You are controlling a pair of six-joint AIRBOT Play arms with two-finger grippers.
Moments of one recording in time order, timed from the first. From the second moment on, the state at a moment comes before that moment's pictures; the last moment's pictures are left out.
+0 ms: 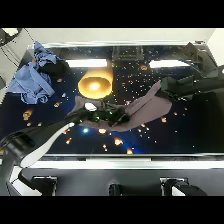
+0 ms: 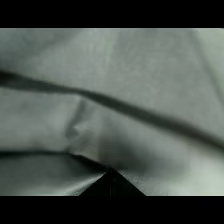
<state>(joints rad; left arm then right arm) -0.60 -1.85 1.32 0.24 -0.78 -1.49 -0.03 -1.16 1.53 -1.03 1.51 1.61</state>
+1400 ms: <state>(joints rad) 0.19 -0.99 1.44 1.28 -1.14 -1.56 0.50 -1.80 1.53 -0.55 0.78 1.65</state>
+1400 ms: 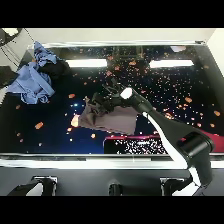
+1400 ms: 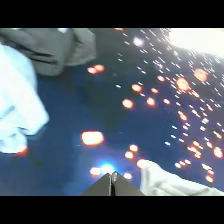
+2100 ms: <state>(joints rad) 0.23 -0.95 1.36 1.28 -1.16 -1.57 0.00 -1.57 1.26 -1.01 1.30 1.66</state>
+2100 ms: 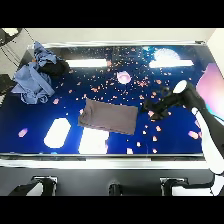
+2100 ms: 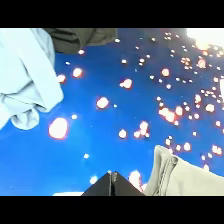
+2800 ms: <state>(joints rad) 0.22 -0.95 1.35 1.23 -1.16 -1.57 -0.01 -1.63 1.33 -0.80 1.06 1.54</state>
